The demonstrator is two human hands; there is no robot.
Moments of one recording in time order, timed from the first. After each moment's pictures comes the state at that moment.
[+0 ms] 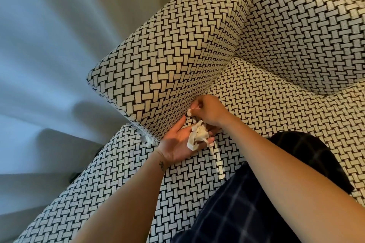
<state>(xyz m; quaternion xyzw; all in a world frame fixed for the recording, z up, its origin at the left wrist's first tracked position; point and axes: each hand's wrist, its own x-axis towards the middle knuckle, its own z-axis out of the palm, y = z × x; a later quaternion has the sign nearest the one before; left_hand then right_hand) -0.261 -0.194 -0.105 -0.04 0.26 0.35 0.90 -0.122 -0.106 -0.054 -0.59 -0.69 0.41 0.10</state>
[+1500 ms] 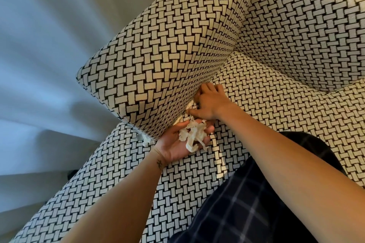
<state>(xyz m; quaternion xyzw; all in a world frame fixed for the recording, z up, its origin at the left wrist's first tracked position) -0.260 -0.193 -0.098 -0.02 0.32 0.34 0.89 -0.116 -0.082 -0.051 -0.51 -0.83 0.14 -0.17</state>
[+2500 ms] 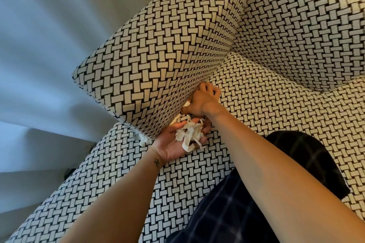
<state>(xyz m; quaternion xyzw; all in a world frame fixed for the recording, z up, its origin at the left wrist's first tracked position) -0.256 -0.193 -0.097 -0.06 0.28 0.36 0.89 -0.138 -0.077 -0.066 -0.62 -0.74 0.25 -0.14</state>
